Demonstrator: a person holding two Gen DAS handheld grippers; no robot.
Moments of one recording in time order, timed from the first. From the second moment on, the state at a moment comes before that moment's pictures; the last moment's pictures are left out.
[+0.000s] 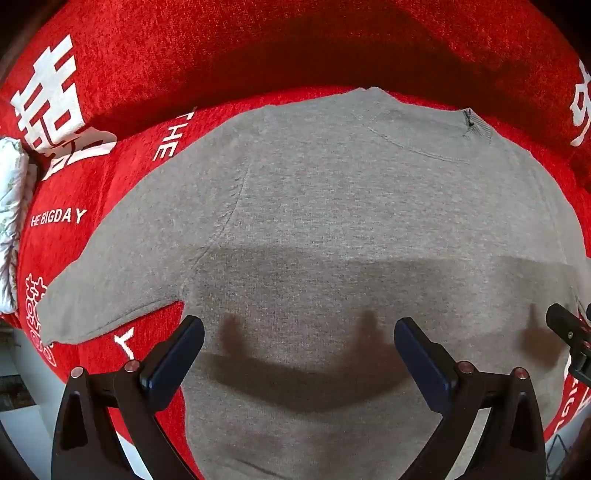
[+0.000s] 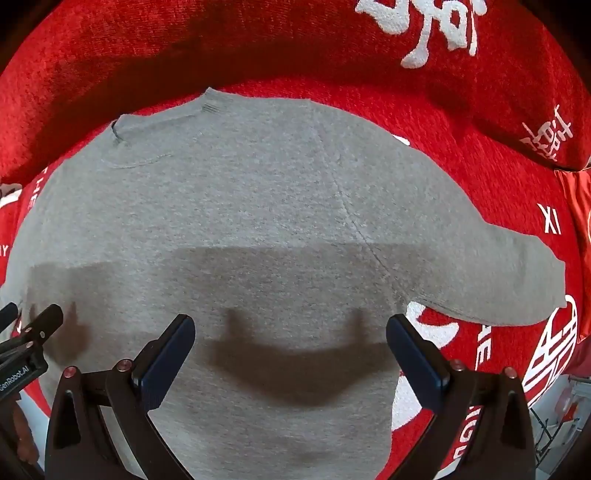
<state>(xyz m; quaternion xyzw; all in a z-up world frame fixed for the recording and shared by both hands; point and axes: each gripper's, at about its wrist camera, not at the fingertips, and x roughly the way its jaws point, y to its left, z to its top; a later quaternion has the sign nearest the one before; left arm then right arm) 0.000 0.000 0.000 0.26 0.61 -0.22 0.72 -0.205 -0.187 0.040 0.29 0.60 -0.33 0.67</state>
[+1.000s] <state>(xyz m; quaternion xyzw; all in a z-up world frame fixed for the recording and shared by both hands) 0.005 0.002 -0.001 0.26 0.61 -0.22 0.72 -0.201 -0.182 0.038 0.27 0.61 -0.31 0.67</state>
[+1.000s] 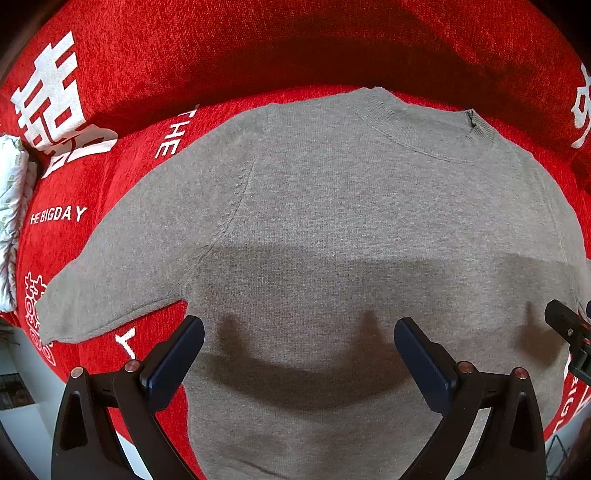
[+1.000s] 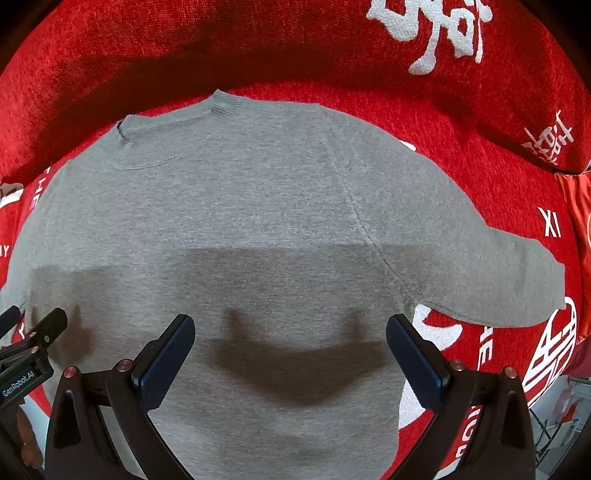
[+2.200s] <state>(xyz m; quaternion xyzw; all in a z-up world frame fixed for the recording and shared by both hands) 0.007 0.016 -0.003 0.25 0.60 -0.22 0.72 -0.204 -0.176 0.035 0.26 0.62 -0.31 0.67</state>
